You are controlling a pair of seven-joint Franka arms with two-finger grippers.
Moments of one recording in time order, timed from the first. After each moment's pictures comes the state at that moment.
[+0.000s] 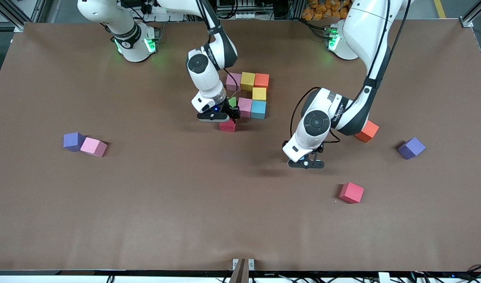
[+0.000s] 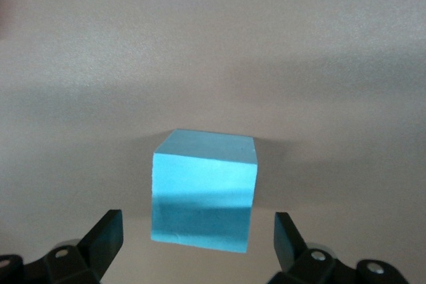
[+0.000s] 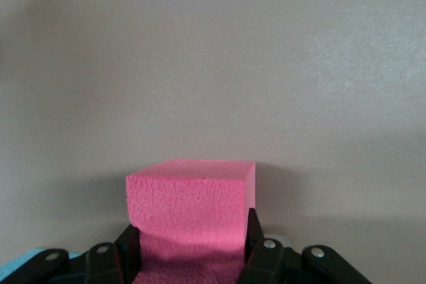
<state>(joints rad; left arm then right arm) -0.53 0.56 0.02 -1.79 0.02 2.26 -0.45 1.41 0.55 -0.51 -2.14 0.81 2.81 0.41</state>
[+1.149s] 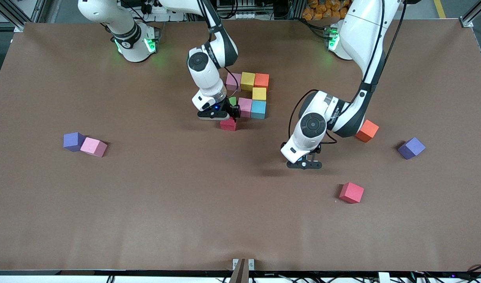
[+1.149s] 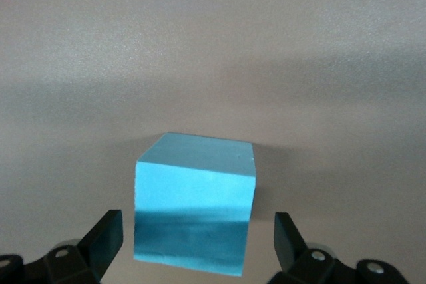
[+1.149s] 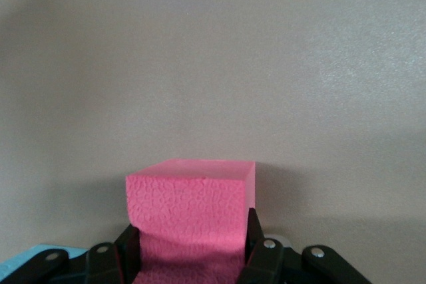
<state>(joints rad) -0.53 0.60 0.02 -1.79 0.03 2.29 -0.47 1.43 0.54 -0.51 -2.16 0.84 2.82 0.41</state>
